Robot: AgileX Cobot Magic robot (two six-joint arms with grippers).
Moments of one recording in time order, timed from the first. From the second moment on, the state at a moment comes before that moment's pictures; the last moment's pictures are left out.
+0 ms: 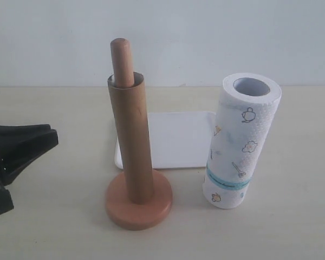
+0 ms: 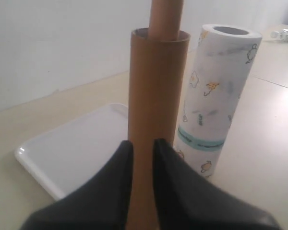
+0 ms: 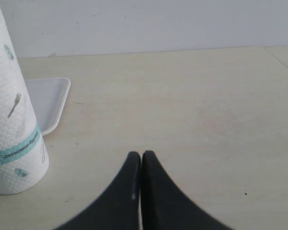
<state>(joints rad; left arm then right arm) -0.04 1.08 -0.25 1.09 -0.90 -0.80 0.01 0.01 0.00 0.03 0.34 0.03</state>
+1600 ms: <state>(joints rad) -0.35 1.69 -0.52 0.83 -1.10 -0.50 0.01 0.01 0.00 0.03 0.34 0.03</state>
